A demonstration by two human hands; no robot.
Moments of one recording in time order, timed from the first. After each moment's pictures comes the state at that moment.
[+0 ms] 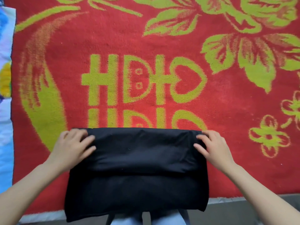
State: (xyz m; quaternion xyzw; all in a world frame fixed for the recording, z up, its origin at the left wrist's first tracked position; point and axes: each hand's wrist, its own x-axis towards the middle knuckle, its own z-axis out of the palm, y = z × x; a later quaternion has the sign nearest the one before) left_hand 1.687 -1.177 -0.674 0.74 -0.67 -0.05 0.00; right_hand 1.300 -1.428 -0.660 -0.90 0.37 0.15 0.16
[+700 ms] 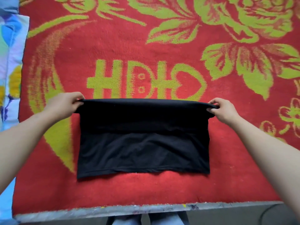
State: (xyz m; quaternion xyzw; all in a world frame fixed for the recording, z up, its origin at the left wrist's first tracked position) left_hand 1.766 -1.278 -0.638 0.88 -0.42 -0.23 0.02; right_hand 1.357 -1.547 -0.641 -0.74 0.57 0.07 0.33
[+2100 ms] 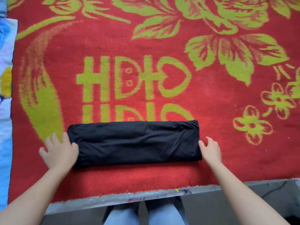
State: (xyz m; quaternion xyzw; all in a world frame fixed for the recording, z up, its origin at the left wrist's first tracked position) left_hand 1.644 -1.157 -0.680 0.95 -0.24 -0.14 -0.10; right_hand 1.260 -1.394 -0.676 -0.60 0.74 0.13 0.29
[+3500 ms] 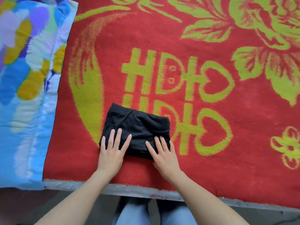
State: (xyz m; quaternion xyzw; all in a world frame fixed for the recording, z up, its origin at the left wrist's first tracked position) left_hand 1.593 -1.099 -0.719 0.84 -0.55 -0.01 -0.03; right_hand 1.434 -1.243 -0.707 -0.96 0.21 0.19 0.09
